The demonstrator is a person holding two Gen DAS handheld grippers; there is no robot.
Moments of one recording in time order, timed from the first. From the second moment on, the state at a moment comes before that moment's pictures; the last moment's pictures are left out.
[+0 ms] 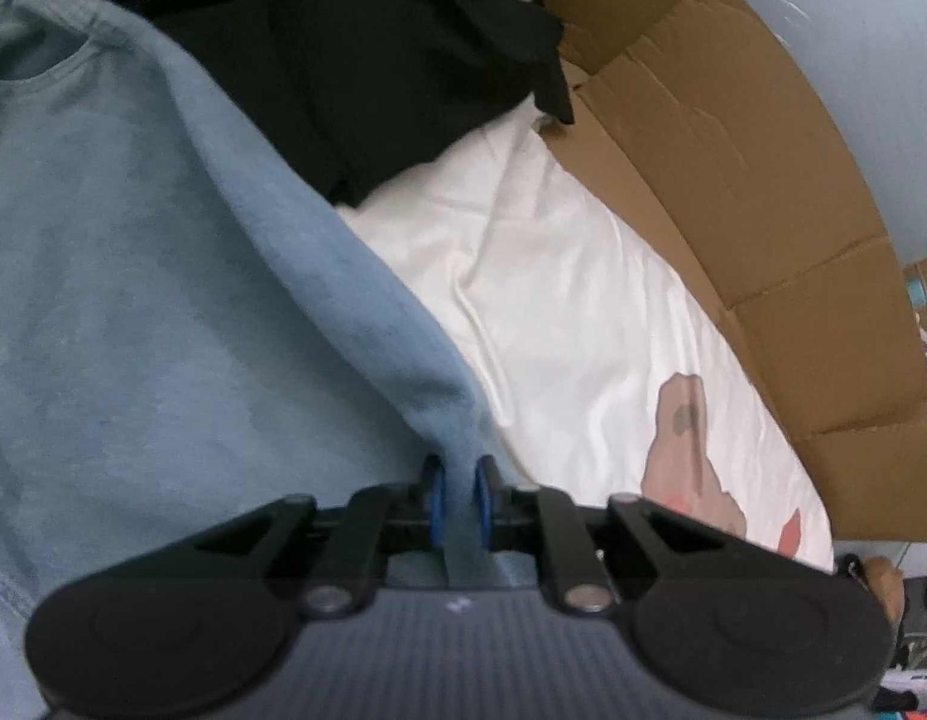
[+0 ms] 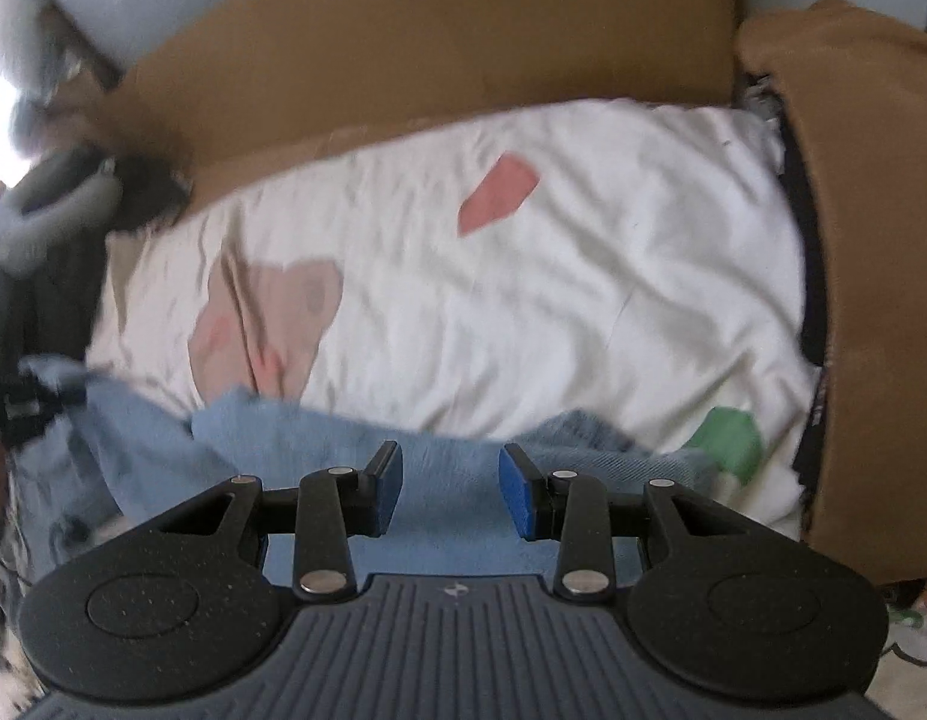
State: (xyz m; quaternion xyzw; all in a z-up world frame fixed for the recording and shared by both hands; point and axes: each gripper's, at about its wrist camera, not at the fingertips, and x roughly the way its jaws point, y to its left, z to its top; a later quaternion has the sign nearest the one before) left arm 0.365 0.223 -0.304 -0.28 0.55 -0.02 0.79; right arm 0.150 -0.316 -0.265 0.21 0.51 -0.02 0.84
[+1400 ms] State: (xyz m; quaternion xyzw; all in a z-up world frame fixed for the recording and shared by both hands) left arm 0.354 0.218 -0.316 -0.29 0.54 -0.03 0.79; right arm 0.100 -0.213 -0.309 -0.06 0.56 0.08 0.82
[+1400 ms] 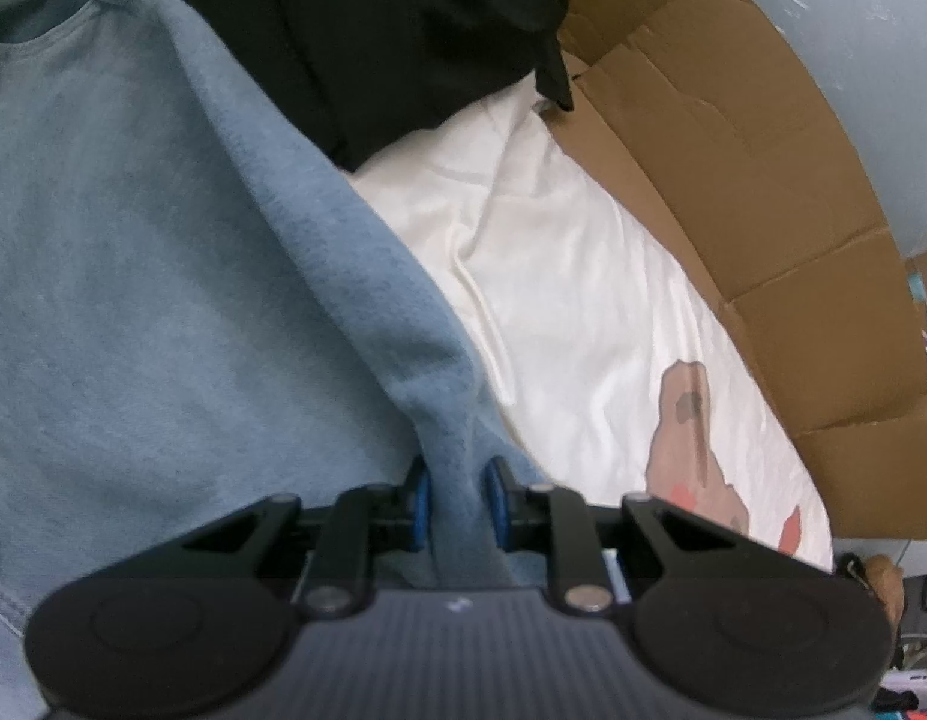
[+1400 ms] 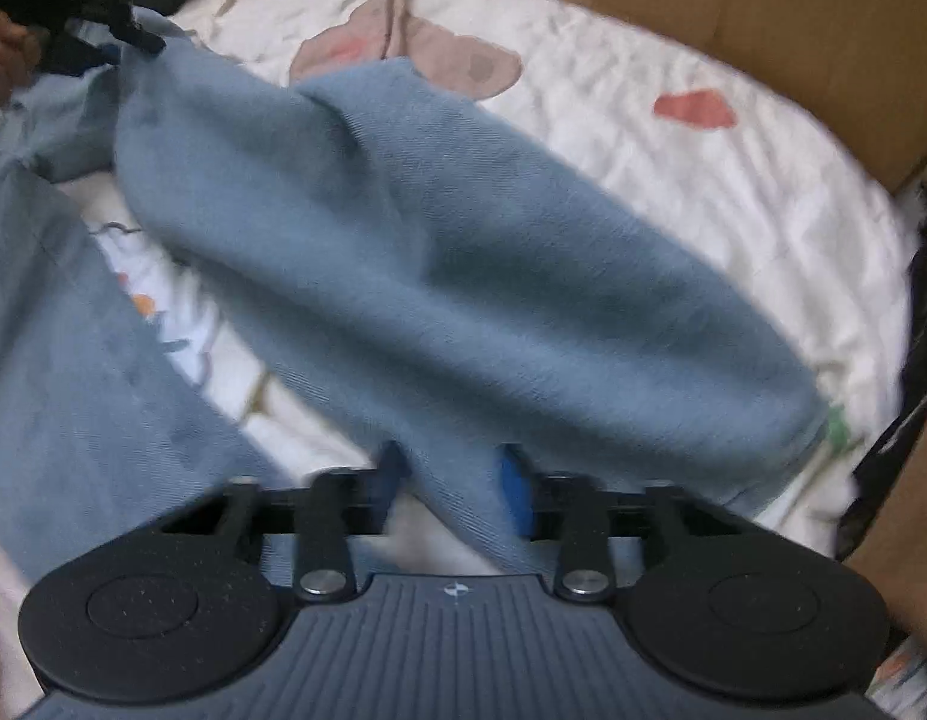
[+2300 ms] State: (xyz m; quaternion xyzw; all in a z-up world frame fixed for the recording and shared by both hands) left arm 0.395 0.211 -0.285 -0.32 0.48 -0.08 0.81; right arm 0.265 -0.317 -0.257 -0.02 0.48 -0.02 0.88
